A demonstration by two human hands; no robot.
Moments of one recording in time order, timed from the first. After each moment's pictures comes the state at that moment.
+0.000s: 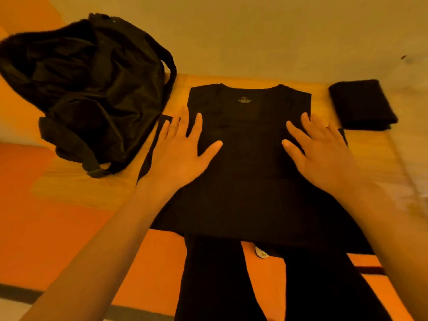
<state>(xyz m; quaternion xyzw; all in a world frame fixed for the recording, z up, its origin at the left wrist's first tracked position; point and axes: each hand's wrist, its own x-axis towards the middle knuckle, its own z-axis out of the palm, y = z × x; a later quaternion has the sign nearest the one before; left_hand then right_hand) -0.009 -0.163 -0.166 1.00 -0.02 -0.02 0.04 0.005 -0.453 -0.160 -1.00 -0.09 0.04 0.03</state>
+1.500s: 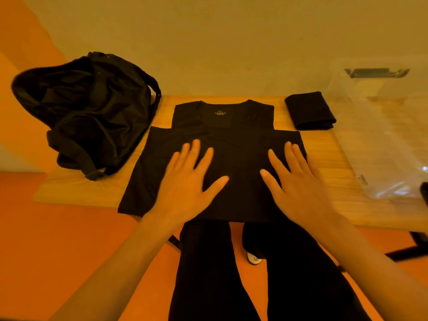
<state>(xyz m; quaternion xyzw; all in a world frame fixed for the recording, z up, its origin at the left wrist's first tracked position) -0.092 -0.214 -0.158 0.99 -0.13 0.03 0.09 -0.096 -0.466 -0.159 -1.00 -0.03 0.00 0.03</state>
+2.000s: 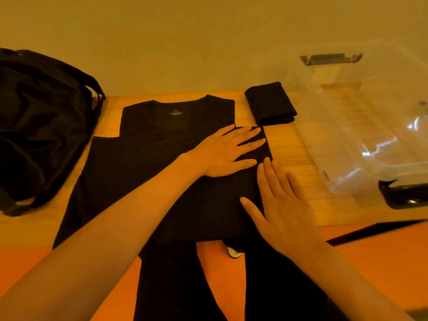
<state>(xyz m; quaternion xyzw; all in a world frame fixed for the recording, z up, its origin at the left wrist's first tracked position) 0.052 -0.354 -0.175 0.87 -0.49 -0.06 0.00 -0.125 -0.501 -0.183 -1.00 0.00 0.03 0.02</state>
